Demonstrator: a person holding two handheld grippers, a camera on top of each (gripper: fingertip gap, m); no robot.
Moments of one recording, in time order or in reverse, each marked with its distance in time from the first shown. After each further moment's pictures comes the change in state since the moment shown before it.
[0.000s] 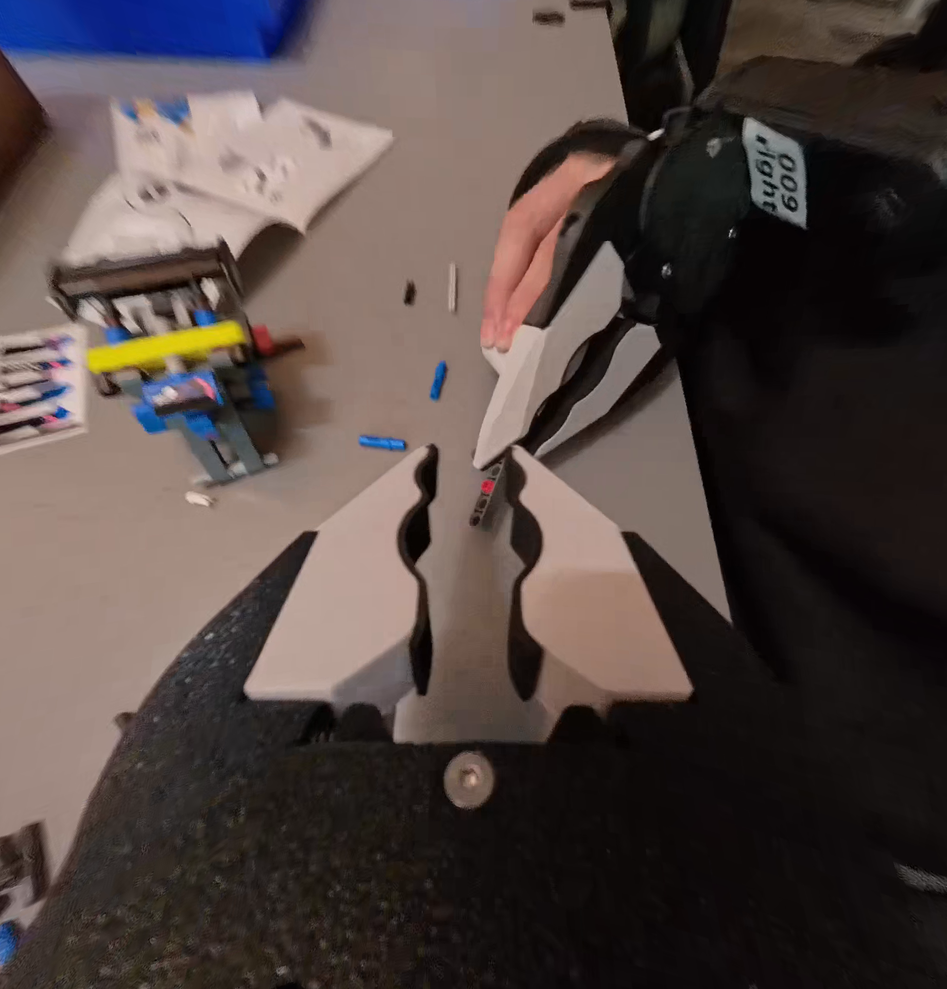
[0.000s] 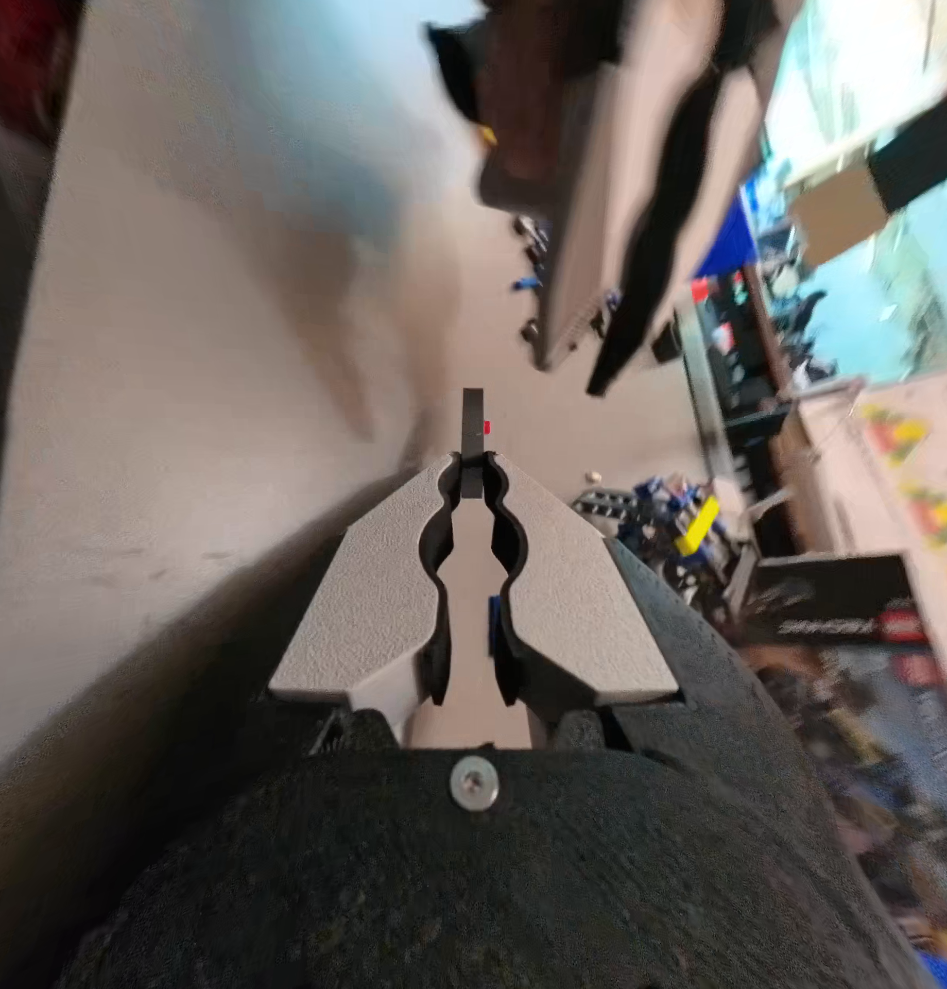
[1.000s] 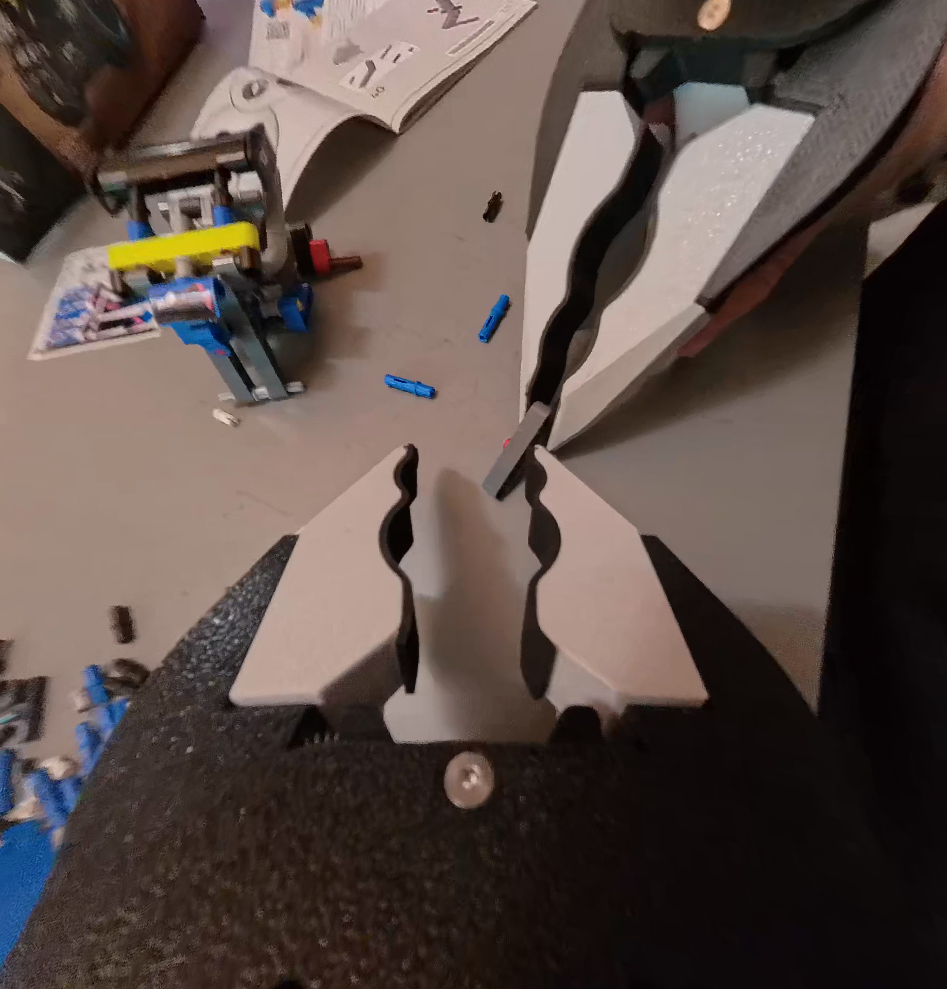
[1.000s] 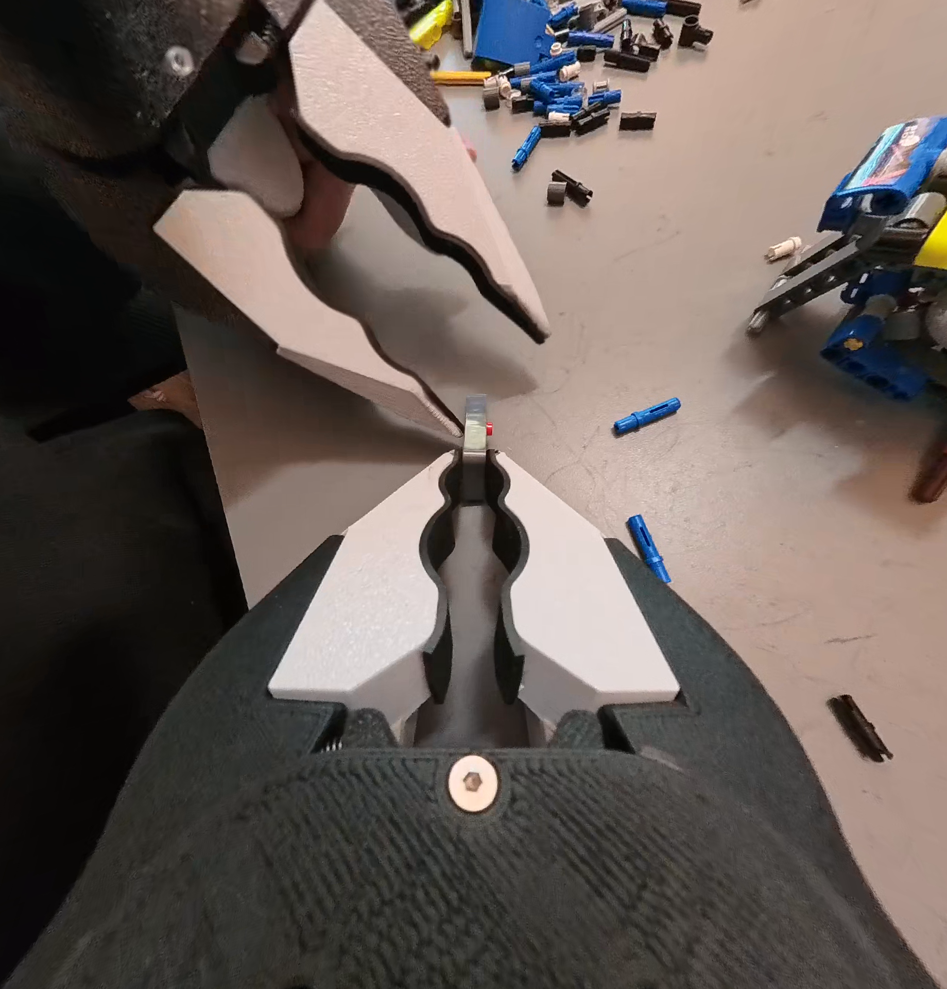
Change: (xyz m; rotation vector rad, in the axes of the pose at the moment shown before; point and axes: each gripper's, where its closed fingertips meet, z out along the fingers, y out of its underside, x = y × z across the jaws) left arm -0.004 0.034 0.027 -0.129 -0.343 0.008; right arm -0.017 0.005 -0.007 -0.120 -0.365 0.947
